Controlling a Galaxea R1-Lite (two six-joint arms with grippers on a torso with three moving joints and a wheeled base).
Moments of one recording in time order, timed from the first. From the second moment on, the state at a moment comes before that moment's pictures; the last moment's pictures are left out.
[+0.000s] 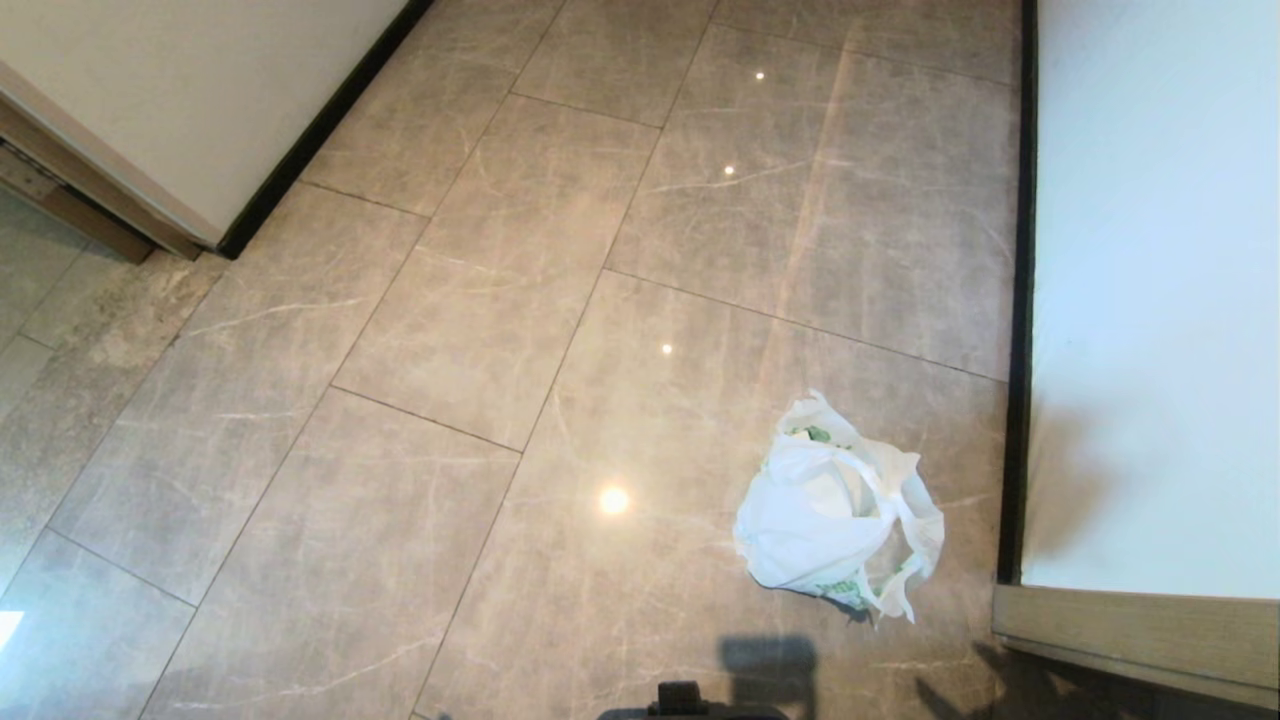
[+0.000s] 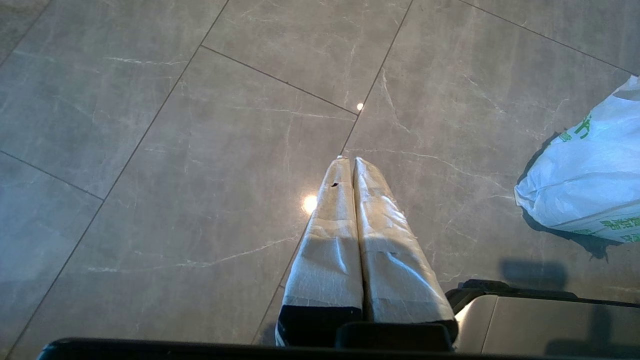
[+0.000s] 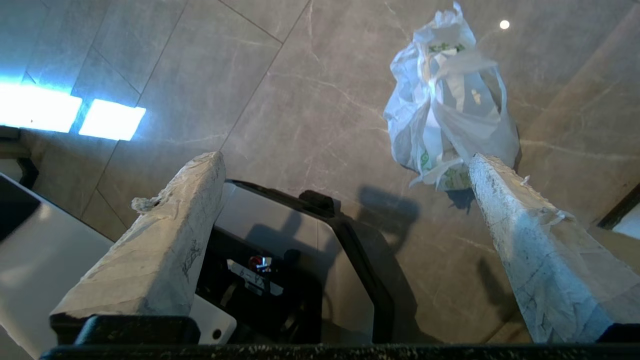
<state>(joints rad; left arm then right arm) -0.01 0.00 0.00 0.00 0.01 -0.09 0.01 0.47 -0.50 0.23 0.51 0.01</state>
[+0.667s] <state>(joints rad) -0.01 0.00 0.00 0.00 0.01 -0.09 -0.02 0.23 -0.17 0.14 0.38 -0.02</state>
